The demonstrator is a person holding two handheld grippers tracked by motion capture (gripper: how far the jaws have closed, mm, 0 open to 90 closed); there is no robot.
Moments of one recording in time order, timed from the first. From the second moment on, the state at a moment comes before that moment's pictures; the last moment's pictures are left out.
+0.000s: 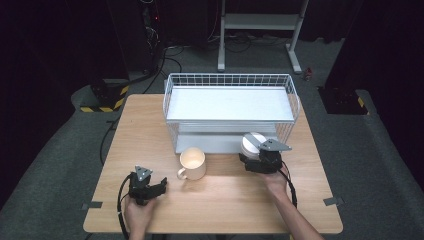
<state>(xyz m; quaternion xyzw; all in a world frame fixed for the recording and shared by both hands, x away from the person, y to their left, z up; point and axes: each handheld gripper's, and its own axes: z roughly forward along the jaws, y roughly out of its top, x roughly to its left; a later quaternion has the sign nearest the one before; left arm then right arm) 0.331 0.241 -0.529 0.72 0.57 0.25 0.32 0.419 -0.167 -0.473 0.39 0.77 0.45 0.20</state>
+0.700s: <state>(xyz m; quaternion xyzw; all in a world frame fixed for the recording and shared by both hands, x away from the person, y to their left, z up) 0.331 0.242 -0.529 0.71 0.57 0.26 0.32 0.460 -0.181 -0.489 0.45 0.76 0.41 0.23</state>
